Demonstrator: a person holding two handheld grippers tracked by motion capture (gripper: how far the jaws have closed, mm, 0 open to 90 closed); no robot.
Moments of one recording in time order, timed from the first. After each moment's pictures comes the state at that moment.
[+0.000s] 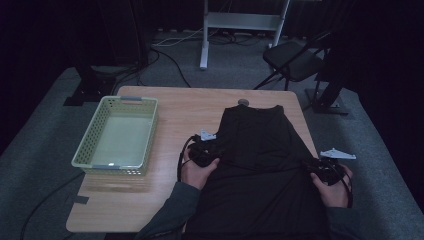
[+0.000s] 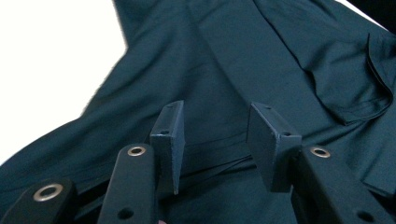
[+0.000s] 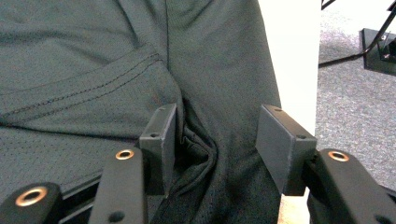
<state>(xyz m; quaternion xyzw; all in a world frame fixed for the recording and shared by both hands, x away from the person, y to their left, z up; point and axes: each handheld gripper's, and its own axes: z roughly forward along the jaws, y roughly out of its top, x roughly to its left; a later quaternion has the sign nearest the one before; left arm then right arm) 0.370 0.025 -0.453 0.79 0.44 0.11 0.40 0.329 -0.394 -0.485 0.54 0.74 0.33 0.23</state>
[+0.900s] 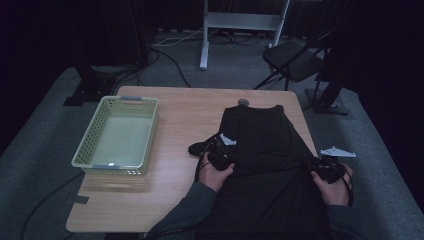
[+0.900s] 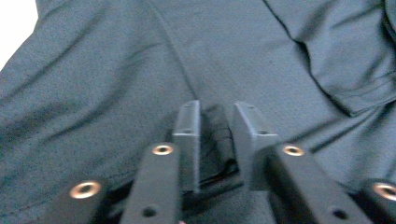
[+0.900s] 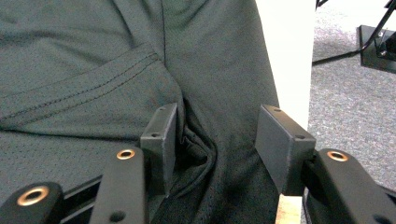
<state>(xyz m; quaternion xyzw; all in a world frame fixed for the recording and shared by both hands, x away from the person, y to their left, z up) 0.374 -0.029 -0.475 0.83 0.42 0.12 0.36 0.334 -0.396 -0.483 0.55 0.74 0.32 0.23</state>
